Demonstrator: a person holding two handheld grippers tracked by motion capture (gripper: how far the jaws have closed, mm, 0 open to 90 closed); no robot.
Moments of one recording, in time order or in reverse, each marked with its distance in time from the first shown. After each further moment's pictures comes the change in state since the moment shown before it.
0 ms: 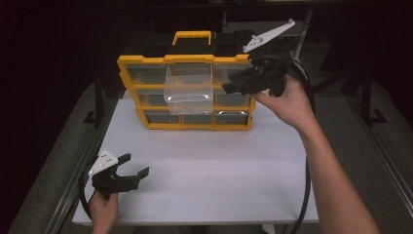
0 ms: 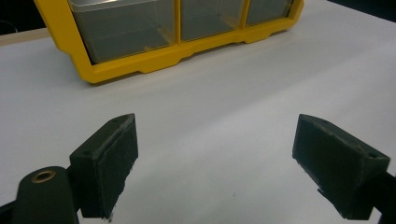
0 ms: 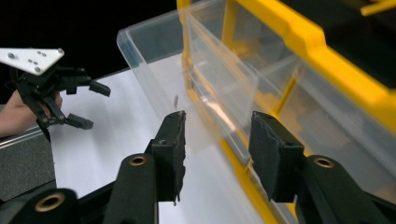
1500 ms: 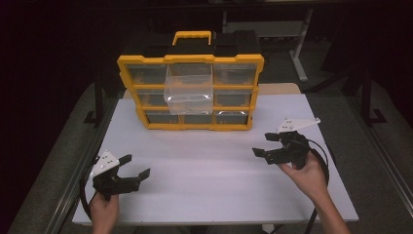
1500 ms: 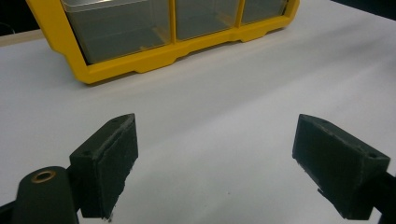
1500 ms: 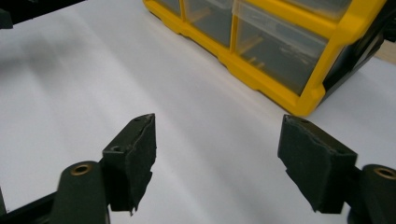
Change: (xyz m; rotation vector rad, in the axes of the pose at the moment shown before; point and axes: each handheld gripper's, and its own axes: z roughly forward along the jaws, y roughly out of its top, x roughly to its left) left arm -0.004 -0.001 0.000 0.000 -0.004 0.023; right arm 0.014 -0.202 0.026 -0.005 -0.131 0.184
